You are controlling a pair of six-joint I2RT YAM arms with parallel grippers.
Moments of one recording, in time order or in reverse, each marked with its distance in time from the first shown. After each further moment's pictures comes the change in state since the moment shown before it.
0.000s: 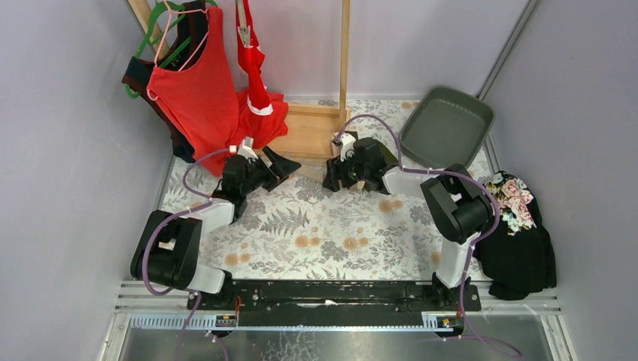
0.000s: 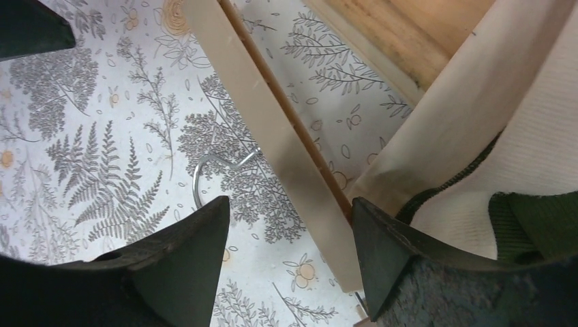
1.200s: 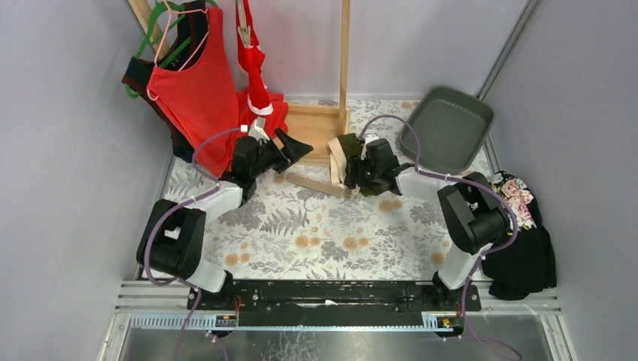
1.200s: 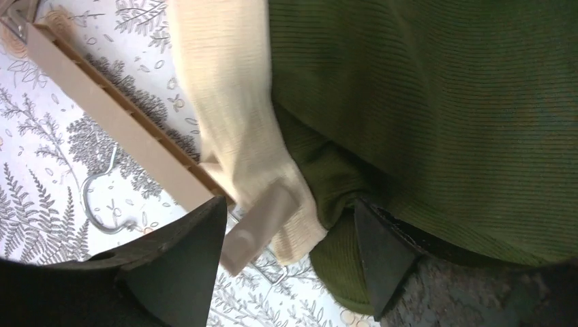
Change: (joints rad) left arm -0.060 0.080 0.201 -0.072 -0.026 0.022; right arm -0.035 -0.145 -0.059 -0.207 0.294 0.141
